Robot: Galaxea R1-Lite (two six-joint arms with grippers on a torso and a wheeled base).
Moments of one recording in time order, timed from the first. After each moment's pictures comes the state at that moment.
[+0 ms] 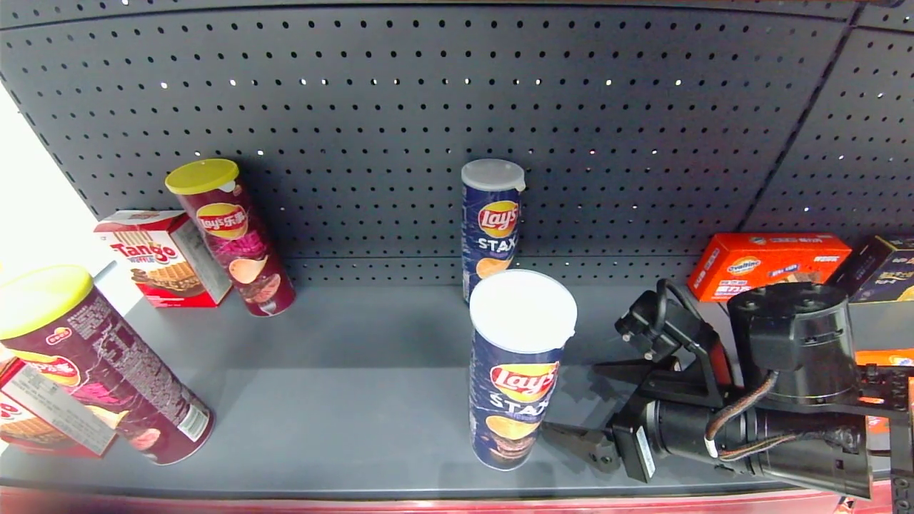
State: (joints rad) left arm 0.00 0.00 0.00 0.00 0.11 -0.03; right arm 0.72 1.55 -0.66 -0.44 0.06 -0.05
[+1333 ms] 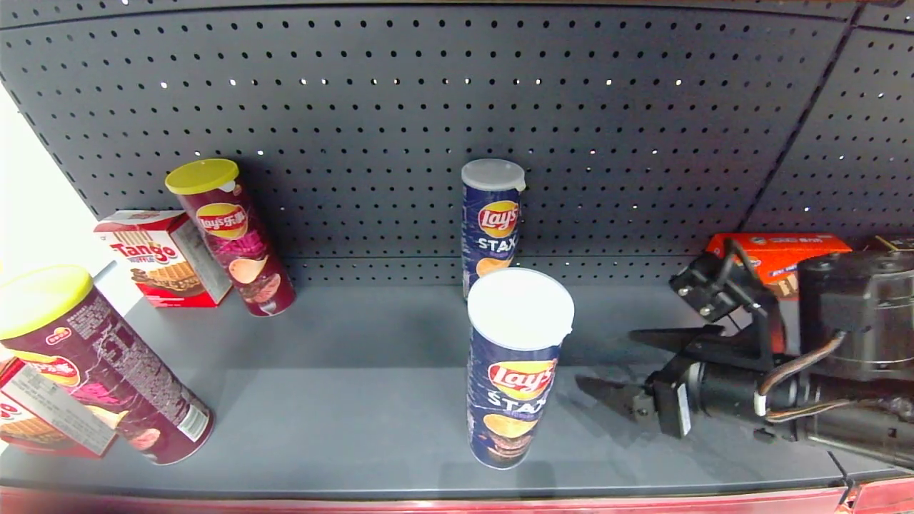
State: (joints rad) left arm 0.00 0.00 0.00 0.00 0.11 -0.03; right arm 0.60 1.45 -0.66 -0.44 0.06 -0.05
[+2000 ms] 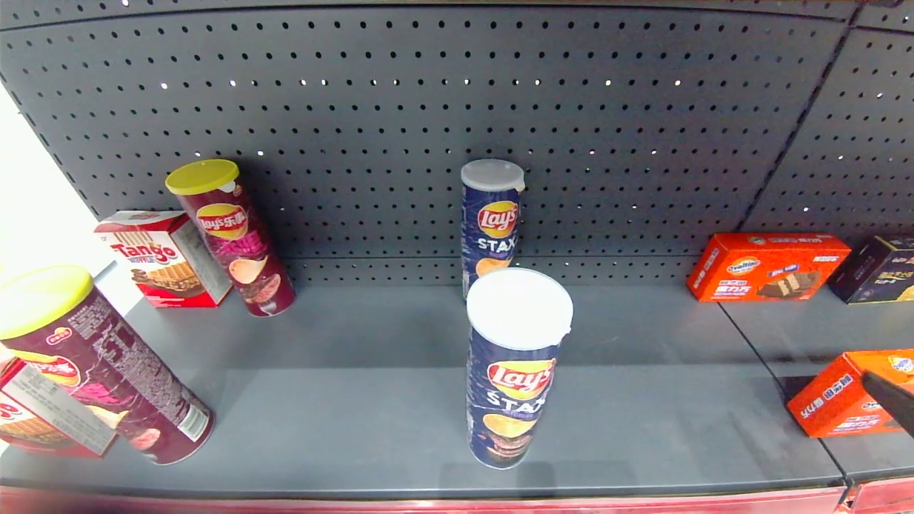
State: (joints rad) left arm 0.00 0.00 0.00 0.00 0.10 -0.03; right arm 0.12 0.71 -0.28 -0.44 0.06 -0.08
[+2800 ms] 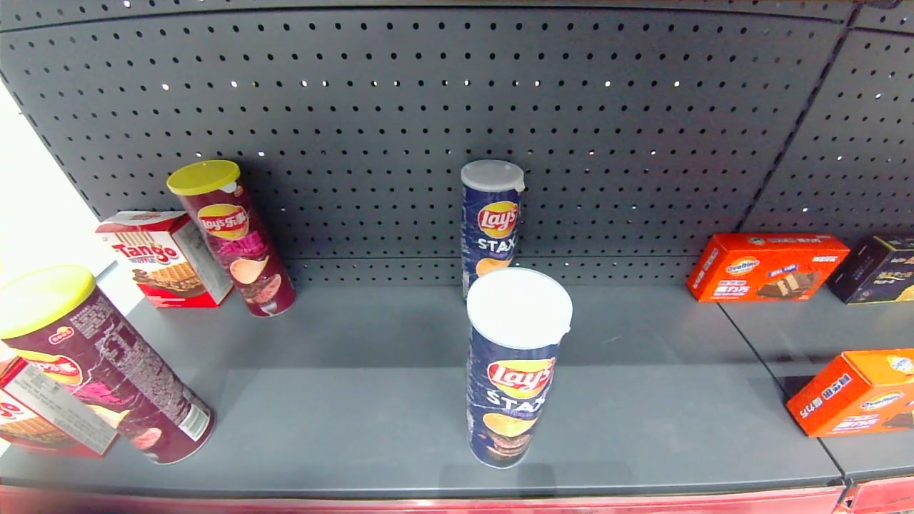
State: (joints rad) left arm 0.00 0.00 0.00 0.00 0.11 -0.03; right arm 0.00 0.01 0.00 0.00 -0.01 0.00
